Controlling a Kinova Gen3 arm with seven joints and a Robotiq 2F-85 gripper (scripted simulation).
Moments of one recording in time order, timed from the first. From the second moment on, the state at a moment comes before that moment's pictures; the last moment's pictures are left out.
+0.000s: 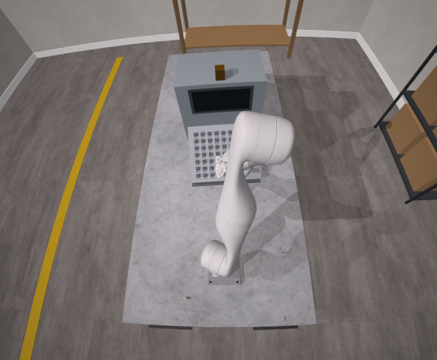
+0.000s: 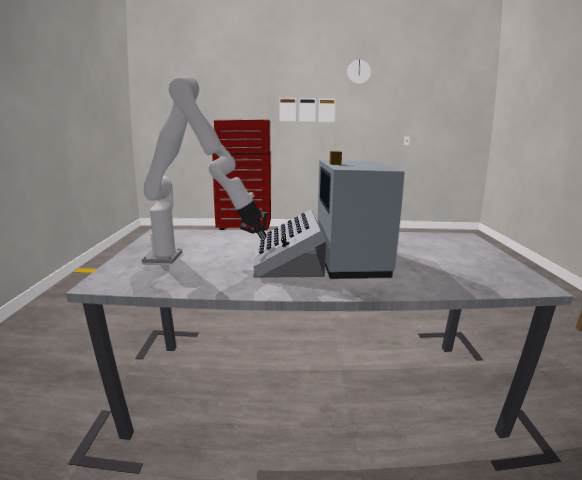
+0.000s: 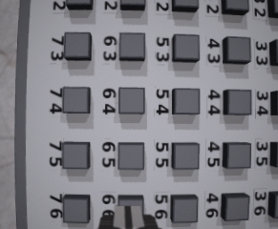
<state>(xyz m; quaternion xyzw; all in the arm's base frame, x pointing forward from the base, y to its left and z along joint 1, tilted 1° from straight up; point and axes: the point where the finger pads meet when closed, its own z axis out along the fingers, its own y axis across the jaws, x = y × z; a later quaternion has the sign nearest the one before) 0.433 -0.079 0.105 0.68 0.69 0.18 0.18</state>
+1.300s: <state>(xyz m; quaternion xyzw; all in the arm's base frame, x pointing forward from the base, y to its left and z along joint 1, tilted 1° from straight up) 0.487 -0.061 0.143 0.69 0.67 0.18 0.18</state>
